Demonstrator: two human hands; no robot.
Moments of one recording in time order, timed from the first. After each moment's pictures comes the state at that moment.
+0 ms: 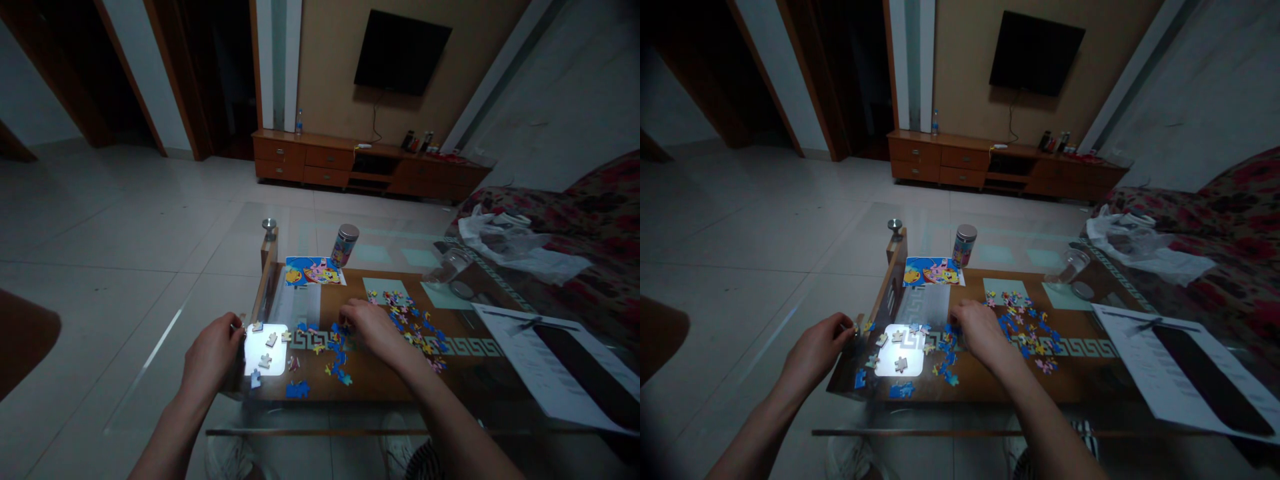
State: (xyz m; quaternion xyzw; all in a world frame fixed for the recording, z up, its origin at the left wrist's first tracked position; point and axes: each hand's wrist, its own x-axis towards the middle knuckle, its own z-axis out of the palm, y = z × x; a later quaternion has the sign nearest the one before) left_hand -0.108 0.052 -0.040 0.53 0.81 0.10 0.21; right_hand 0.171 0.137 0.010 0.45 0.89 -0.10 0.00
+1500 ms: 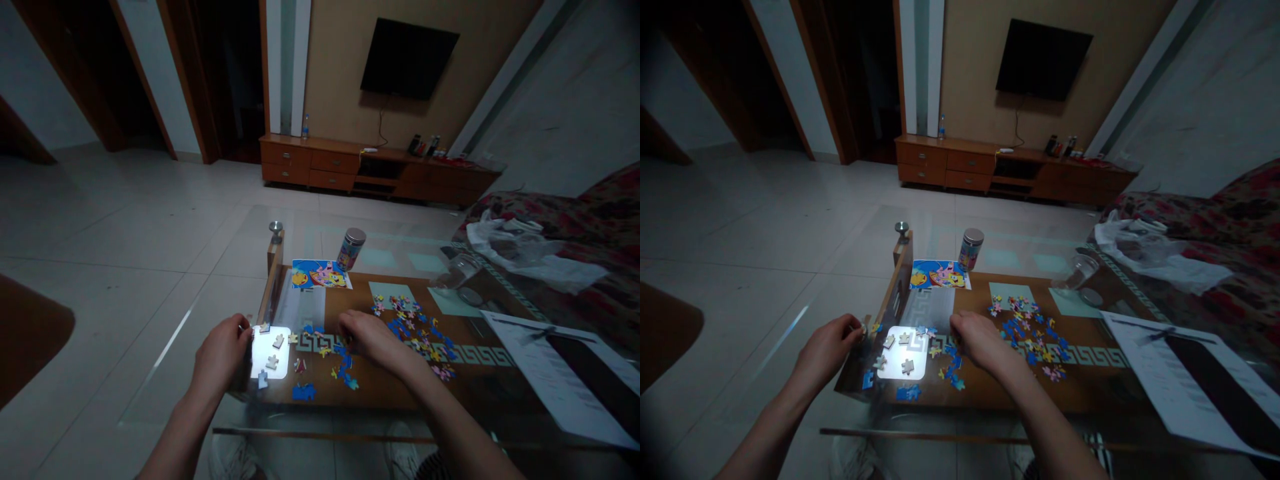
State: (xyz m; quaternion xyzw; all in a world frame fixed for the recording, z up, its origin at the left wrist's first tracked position) left_hand -0.108 0.051 -0.040 0.52 0.81 0.14 0.22; right_hand 0.174 0.138 -0.015 0.39 0.91 -0.17 -0.01
